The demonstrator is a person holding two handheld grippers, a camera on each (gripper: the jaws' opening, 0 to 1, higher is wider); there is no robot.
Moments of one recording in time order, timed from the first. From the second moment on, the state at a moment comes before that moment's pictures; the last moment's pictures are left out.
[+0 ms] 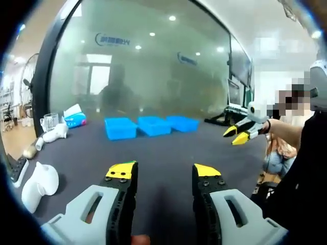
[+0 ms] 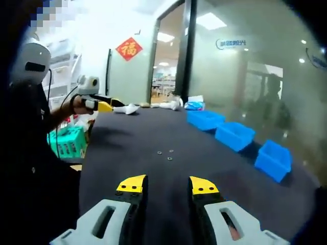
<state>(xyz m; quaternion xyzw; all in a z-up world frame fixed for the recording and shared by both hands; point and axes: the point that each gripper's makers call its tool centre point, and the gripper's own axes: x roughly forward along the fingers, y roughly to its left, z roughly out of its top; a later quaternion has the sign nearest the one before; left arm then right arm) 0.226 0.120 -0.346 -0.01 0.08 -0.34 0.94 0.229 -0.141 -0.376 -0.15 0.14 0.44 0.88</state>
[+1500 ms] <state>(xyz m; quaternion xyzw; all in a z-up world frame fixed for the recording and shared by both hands) 0.222 0.135 -0.370 -0.01 0.10 -0.34 0.93 0.300 -0.048 -0.437 -0.32 0.32 0.54 0.71</state>
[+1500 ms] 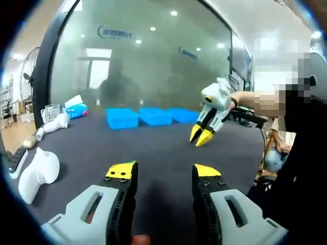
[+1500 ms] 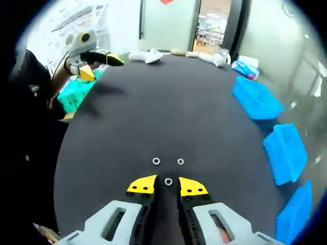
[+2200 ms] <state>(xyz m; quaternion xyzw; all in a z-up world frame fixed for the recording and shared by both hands) 0.222 0.133 -0.364 -0.01 0.09 -0.34 0.94 0.301 -0.051 -0.433 -0.30 0.31 0.53 0.73</state>
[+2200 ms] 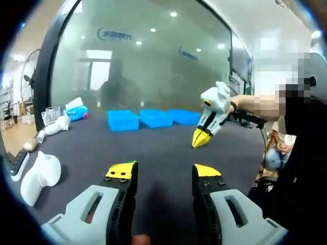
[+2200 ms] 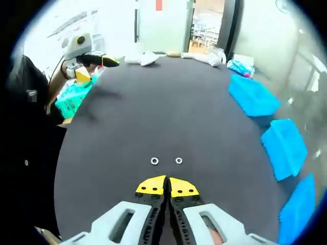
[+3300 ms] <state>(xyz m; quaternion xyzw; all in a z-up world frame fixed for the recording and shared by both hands) 0.218 0.132 -0.363 -0.01 0.09 -0.34 0.94 0.297 -0.046 -0.440 -0.33 0.34 0.55 0.69</state>
